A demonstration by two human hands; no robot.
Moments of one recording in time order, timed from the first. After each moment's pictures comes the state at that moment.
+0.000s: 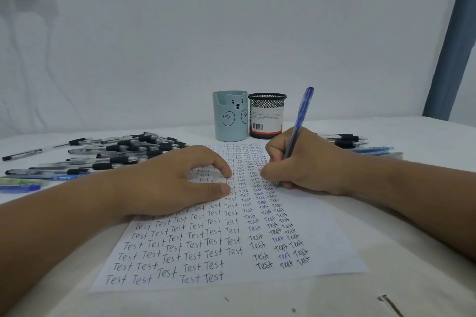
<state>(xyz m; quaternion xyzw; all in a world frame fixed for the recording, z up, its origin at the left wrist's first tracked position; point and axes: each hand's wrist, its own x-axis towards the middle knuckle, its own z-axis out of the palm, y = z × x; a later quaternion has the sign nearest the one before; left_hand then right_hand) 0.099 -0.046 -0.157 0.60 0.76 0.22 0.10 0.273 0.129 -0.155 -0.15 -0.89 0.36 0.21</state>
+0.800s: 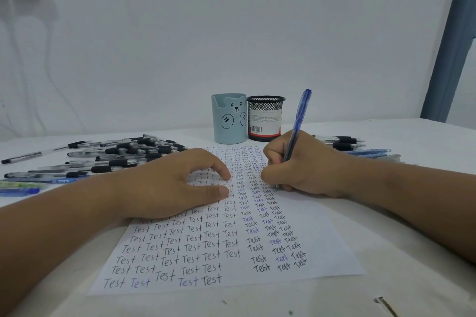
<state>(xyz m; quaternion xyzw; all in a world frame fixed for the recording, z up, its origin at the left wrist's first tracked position) 0.097 -0.043 -0.157 0.61 0.76 0.21 0.10 0.269 0.135 -0.158 -0.13 -0.90 0.36 0.22</state>
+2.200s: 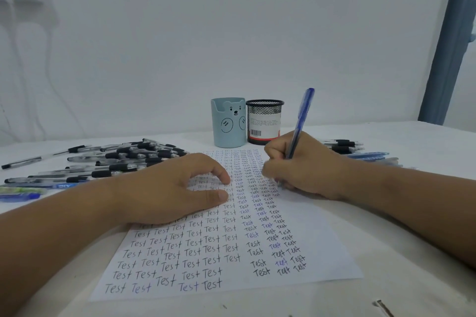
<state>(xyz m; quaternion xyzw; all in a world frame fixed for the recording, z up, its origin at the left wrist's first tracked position) 0.100 -0.046 -0.156 0.61 0.76 0.20 0.10 0.271 0.136 -0.157 -0.14 -0.88 0.39 0.24</state>
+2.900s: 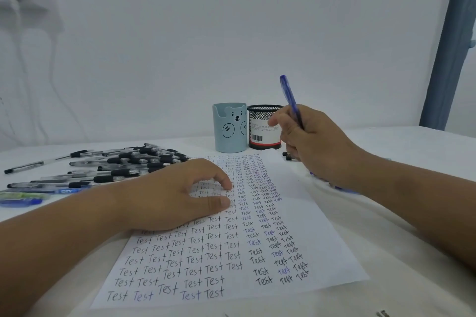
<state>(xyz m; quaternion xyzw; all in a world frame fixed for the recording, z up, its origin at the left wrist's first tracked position) 0.097 -0.045 -0.158 0.62 0.75 0.20 0.10 0.264 0.157 -0.144 -0.13 -0.82 0.37 0.41</state>
